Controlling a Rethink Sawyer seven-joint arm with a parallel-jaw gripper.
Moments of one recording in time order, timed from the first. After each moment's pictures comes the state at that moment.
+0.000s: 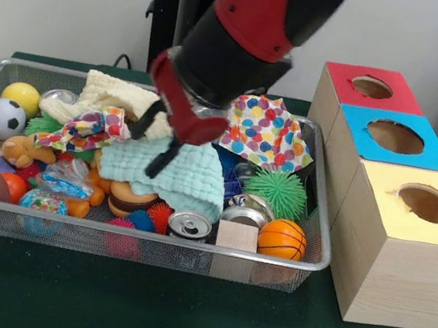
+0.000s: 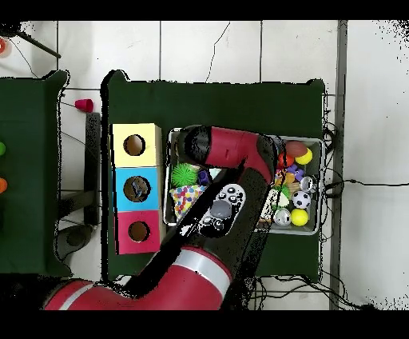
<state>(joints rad) 0.08 -0.25 -0.60 1.19 0.13 0.70 2.52</state>
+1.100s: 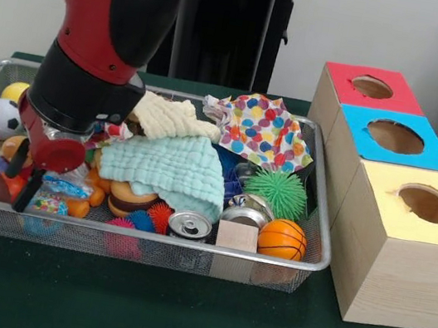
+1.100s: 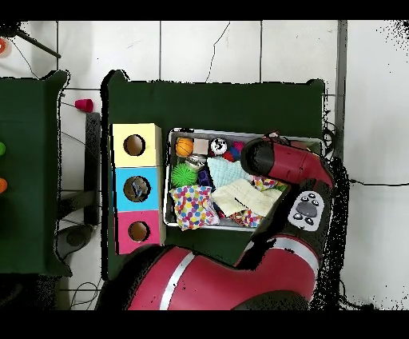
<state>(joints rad) -0.19 -0.22 -0.44 1.22 0.03 0.33 2.52</state>
